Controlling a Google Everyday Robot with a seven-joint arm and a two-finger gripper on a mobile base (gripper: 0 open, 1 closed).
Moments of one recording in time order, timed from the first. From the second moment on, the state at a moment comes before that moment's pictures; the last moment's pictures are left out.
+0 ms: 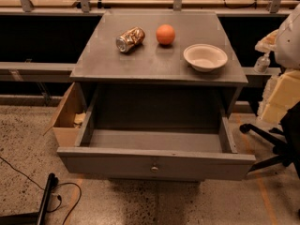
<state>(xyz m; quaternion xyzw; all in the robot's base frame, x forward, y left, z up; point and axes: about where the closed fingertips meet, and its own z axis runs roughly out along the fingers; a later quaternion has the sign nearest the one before) 0.438 -0.216 0.978 -0.60 0.78 -0.04 0.16</state>
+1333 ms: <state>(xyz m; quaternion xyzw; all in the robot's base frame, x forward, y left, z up) 0.436 -0.193 0.855 -0.60 0.77 0.05 0.22</state>
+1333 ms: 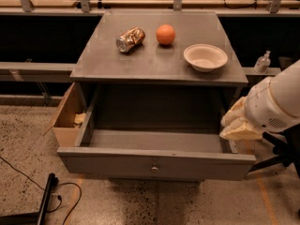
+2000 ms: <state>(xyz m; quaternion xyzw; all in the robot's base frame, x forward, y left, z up) 0.431 -0.180 0.794 -0.60 0.77 0.07 0.21</state>
